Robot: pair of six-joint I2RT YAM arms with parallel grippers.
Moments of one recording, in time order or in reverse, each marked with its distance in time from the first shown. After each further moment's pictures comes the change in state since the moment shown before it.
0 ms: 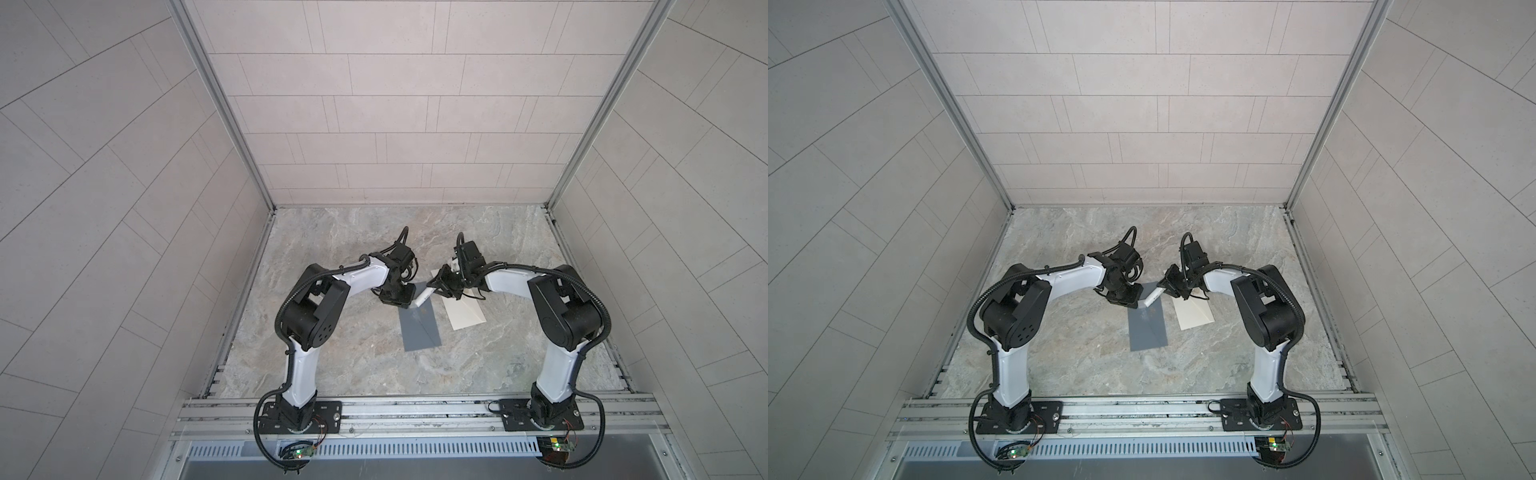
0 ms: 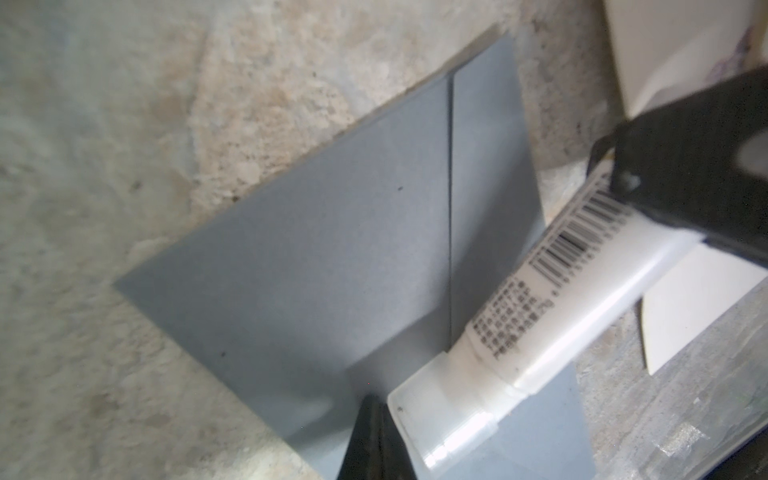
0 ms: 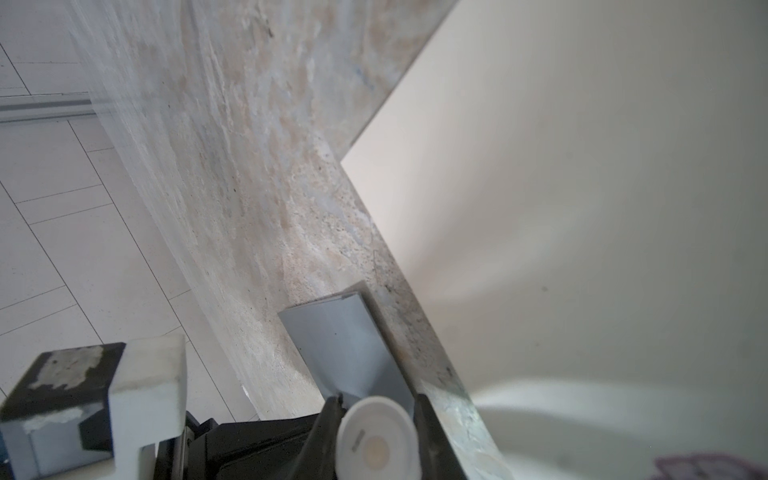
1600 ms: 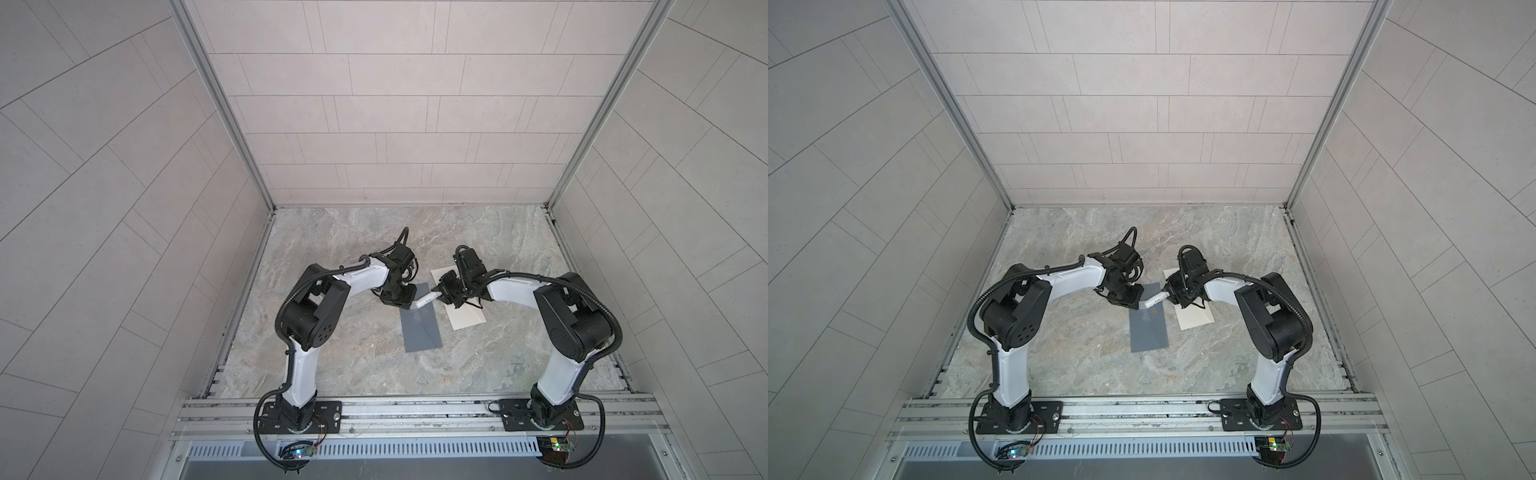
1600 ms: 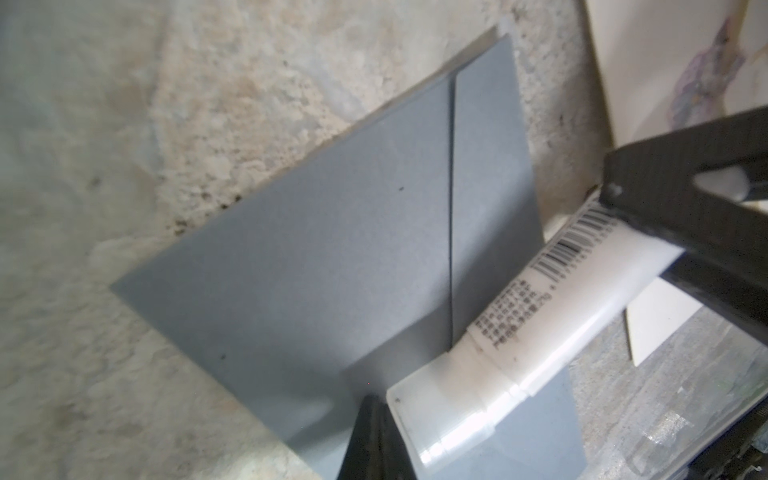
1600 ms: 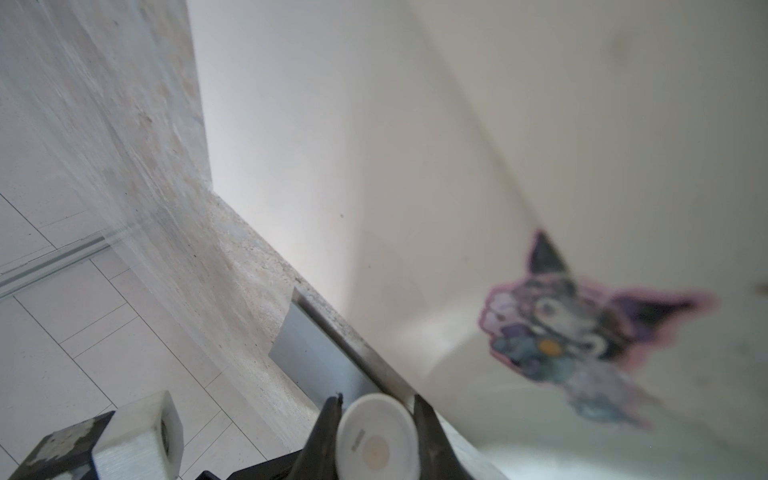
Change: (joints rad) left arm -0.002 0.000 -0.005 0.009 0.032 0.004; right arm 0.048 -0.087 -0.100 0.002 0.159 0.361
